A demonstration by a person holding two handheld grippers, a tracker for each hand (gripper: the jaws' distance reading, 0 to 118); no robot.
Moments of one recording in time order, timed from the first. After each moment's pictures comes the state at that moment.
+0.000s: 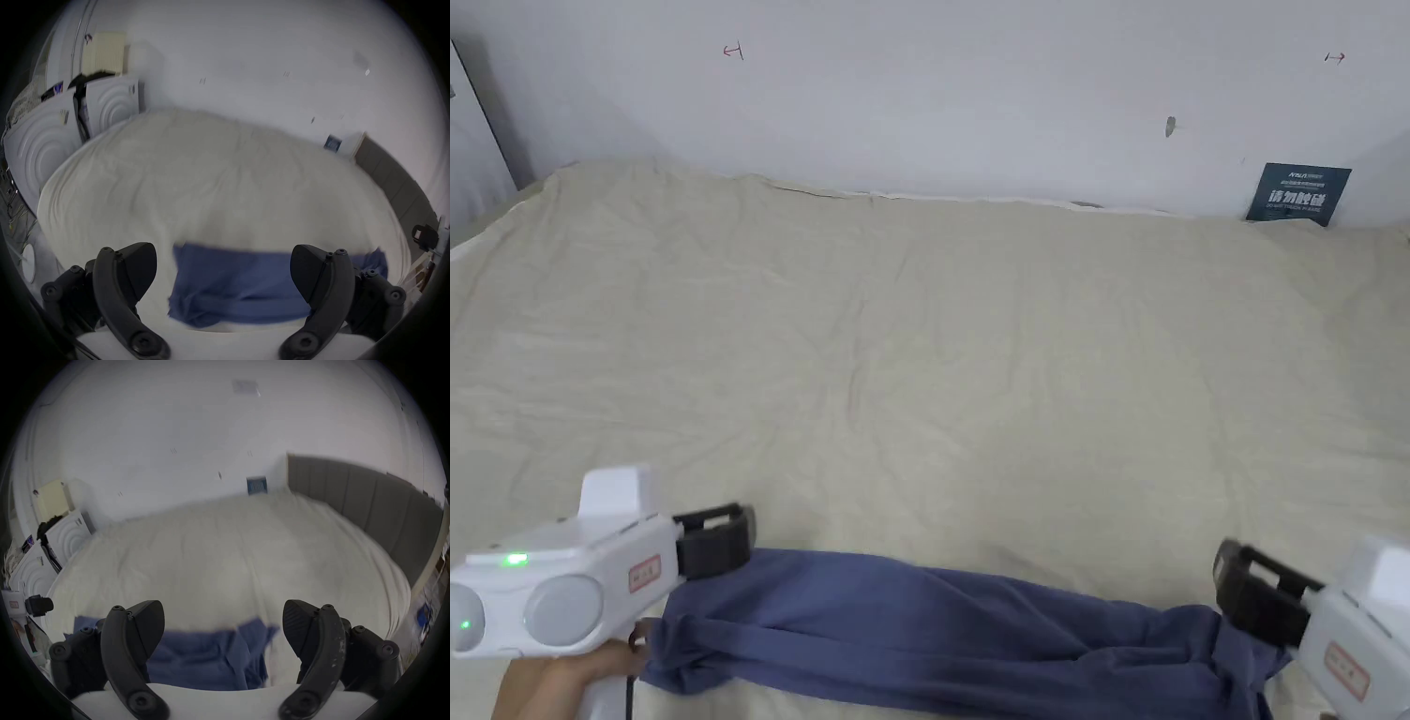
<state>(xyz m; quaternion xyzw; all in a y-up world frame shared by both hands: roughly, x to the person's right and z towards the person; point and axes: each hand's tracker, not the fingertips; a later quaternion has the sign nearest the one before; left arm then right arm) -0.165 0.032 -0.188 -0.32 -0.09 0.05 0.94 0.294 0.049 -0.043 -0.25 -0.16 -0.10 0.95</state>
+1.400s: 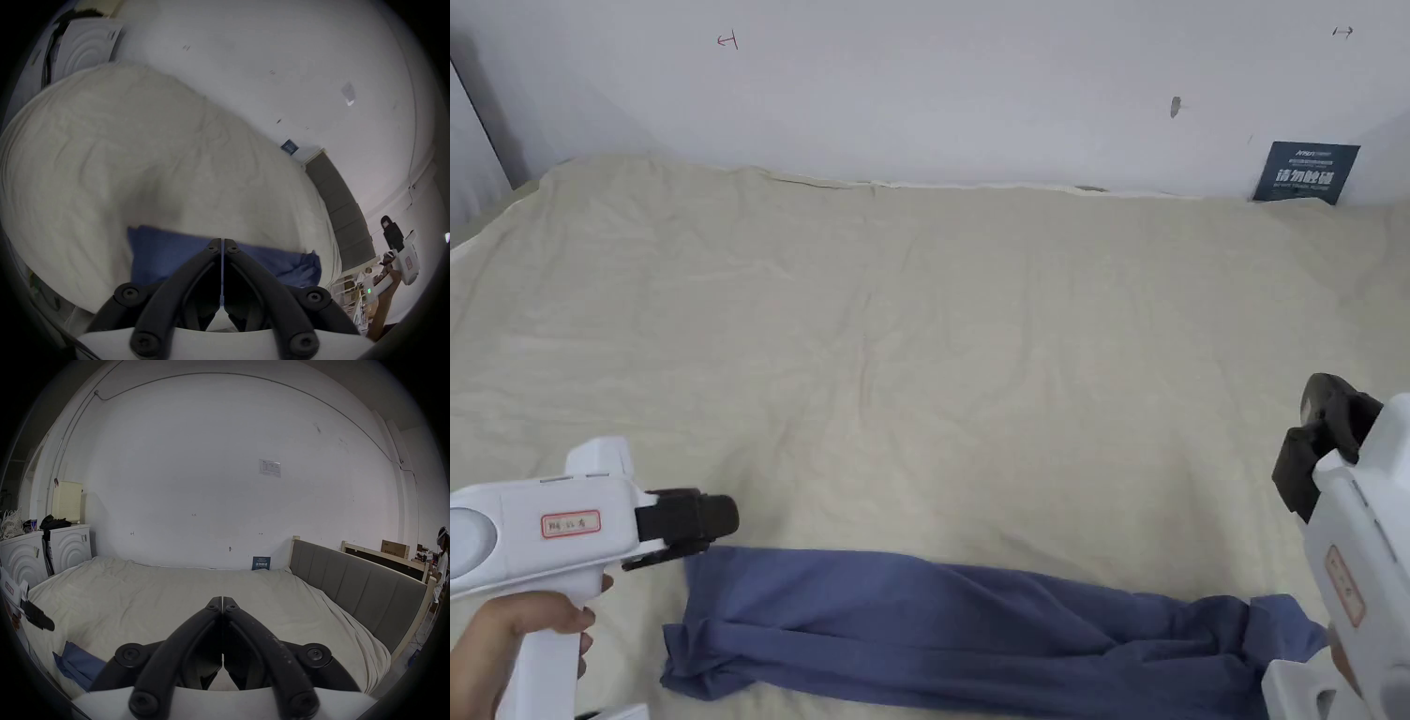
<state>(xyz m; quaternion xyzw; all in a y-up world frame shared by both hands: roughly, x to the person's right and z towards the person) -0.250 0.006 -0.246 -0.44 -0.22 0.21 0.85 0.228 0.122 -0.054 -0.09 -0.18 0.03 0.98</state>
